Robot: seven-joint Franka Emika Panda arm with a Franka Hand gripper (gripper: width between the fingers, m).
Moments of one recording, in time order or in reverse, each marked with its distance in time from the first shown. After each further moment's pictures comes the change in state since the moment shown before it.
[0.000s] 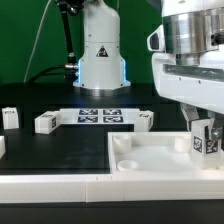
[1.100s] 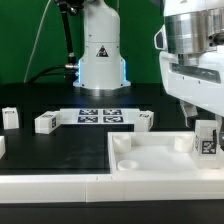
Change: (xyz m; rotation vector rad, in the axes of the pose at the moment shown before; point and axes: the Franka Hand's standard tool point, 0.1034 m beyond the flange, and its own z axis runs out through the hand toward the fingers) arm 0.000 -0.003 -0.001 -0.011 -0.010 -0.064
